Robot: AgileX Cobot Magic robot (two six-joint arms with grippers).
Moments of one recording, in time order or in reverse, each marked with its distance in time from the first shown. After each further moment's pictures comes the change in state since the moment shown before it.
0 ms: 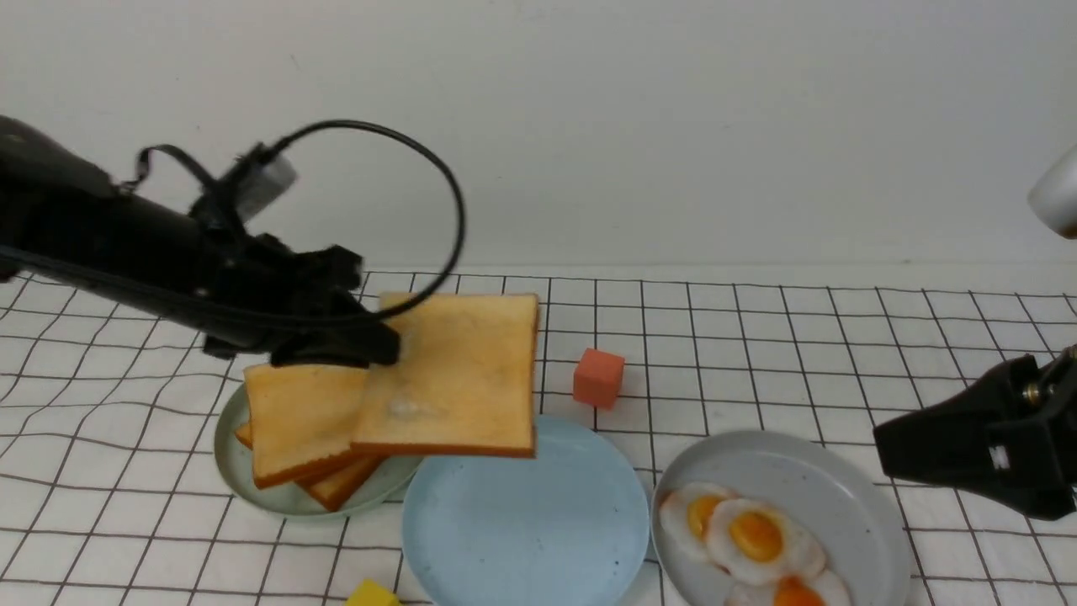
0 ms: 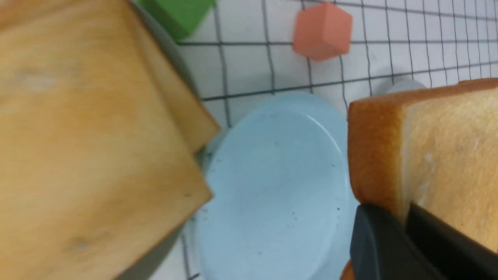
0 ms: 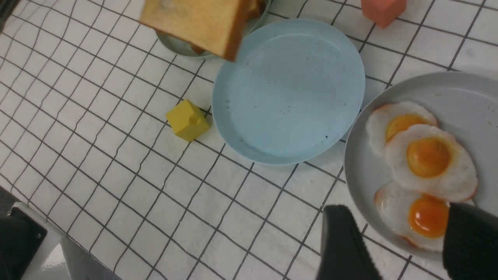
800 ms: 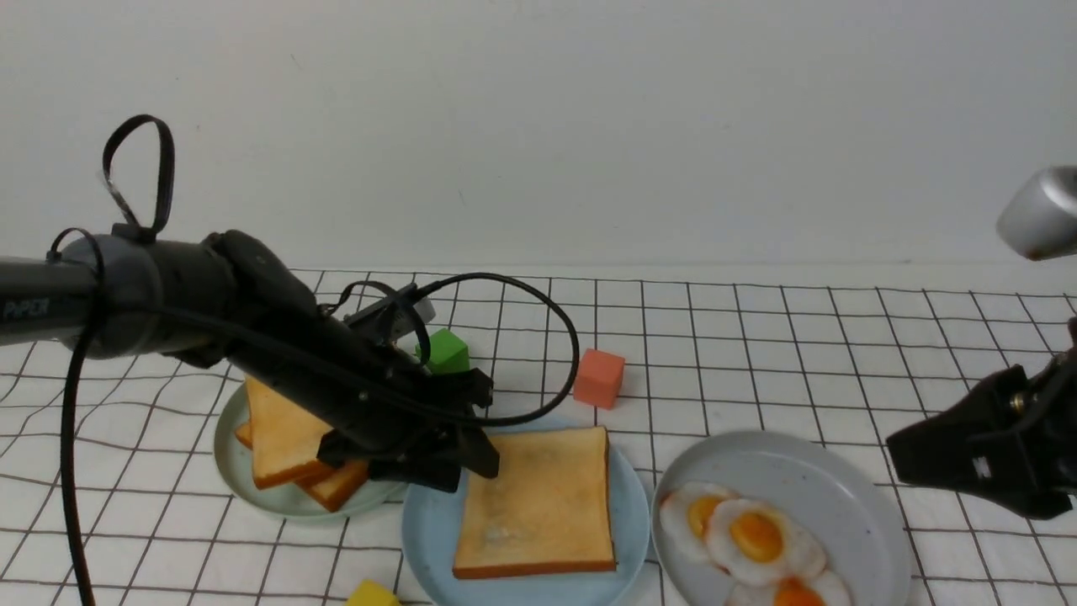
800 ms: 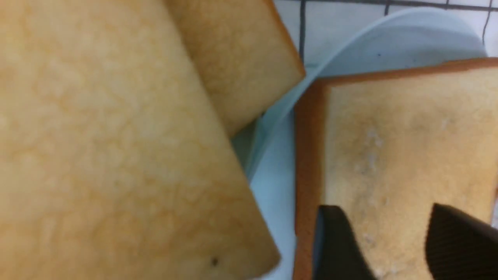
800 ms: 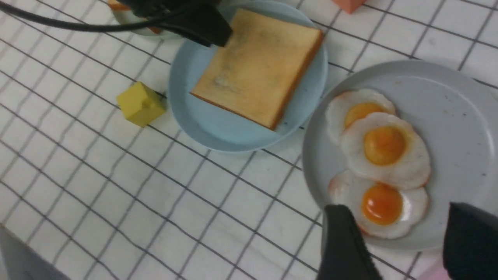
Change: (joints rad) right arm 0.001 0.056 0.000 -0.149 0.000 0.029; left arm -0.143 0.203 0.000 0.087 -0.112 -0.173
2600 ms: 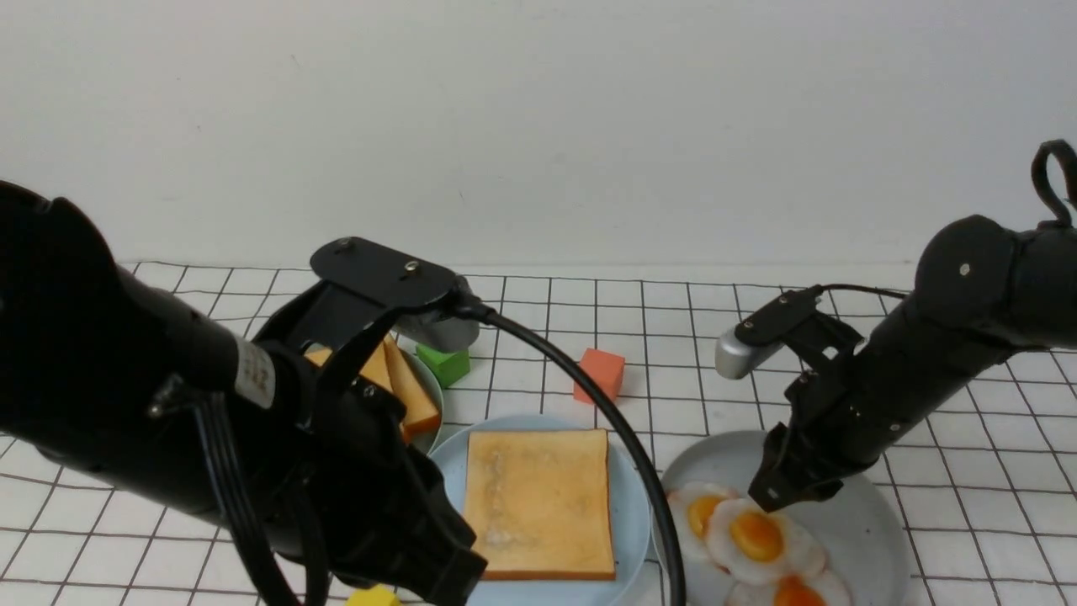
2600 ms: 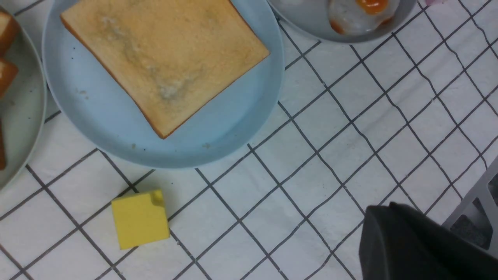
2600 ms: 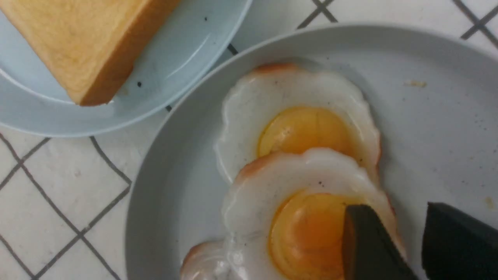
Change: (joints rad) right arm -0.097 0.831 -0.178 0.130 -0.190 -0.653; left arm -0.406 -0.702 0.179 0.525 0.117 -0.220
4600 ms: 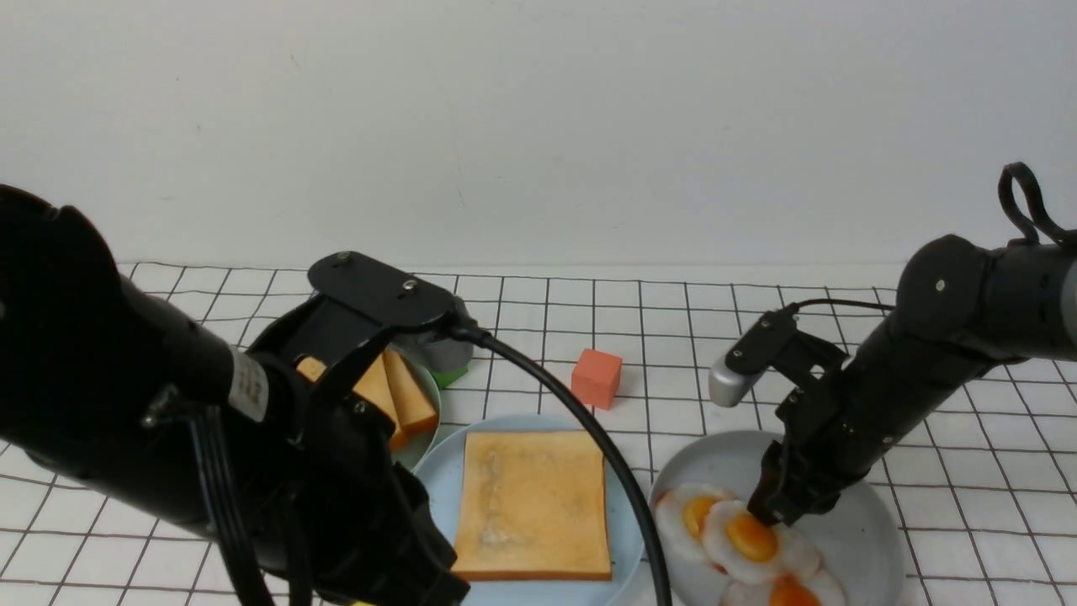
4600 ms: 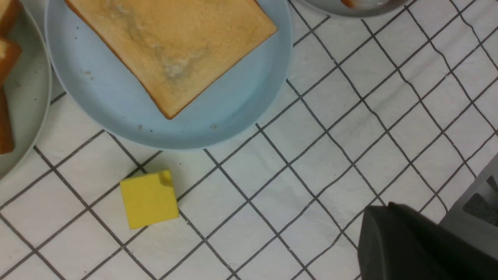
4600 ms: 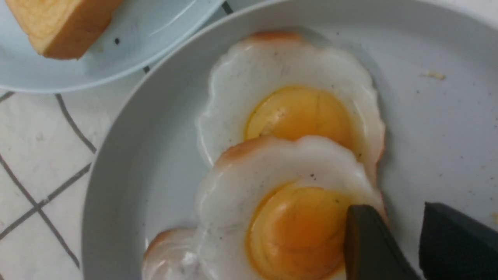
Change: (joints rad) right arm -0.003 0.053 -0.011 0.001 -0.008 -0.137; left arm 0.000 0.000 0.001 0.030 0.046 0.003
